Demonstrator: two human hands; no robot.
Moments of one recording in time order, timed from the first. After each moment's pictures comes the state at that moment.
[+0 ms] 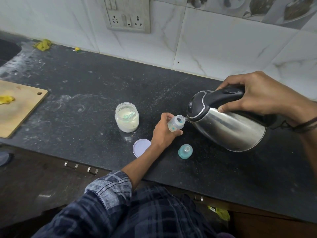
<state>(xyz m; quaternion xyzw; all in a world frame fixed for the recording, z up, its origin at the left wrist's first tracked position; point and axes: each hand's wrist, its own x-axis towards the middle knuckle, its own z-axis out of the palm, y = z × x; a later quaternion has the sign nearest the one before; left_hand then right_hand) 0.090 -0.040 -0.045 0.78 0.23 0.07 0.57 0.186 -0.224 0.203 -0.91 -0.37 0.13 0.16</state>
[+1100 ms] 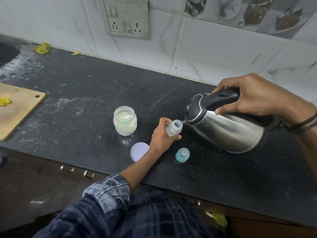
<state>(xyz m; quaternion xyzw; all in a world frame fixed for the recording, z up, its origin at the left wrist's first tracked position) 0.090 -0.041 -0.047 0.78 0.23 0.07 0.58 0.187 -0.220 0.213 -0.90 -0.39 0.12 0.13</state>
